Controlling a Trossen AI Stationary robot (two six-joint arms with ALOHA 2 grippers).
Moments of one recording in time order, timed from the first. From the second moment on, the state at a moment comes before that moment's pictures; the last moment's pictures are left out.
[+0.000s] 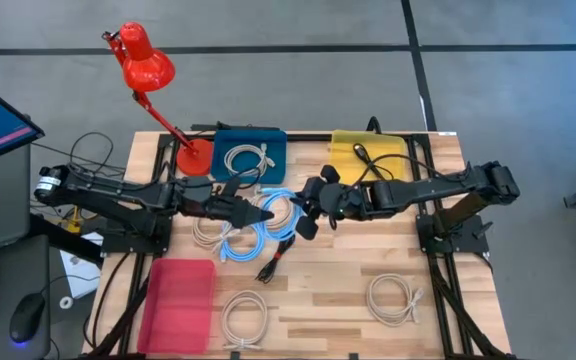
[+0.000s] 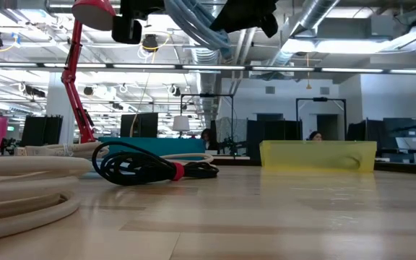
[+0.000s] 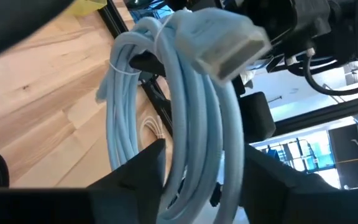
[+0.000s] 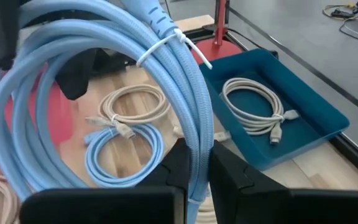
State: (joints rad) left arm -0.12 1.12 0.79 0.14 -0.05 -1.08; right arm 0.14 1.54 1.27 -0.30 0.47 0.29
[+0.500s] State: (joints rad) left arm -0.12 1.12 0.79 0.14 -0.05 -1.02; right arm 0.13 1.54 1.27 -0.30 0.46 0.29
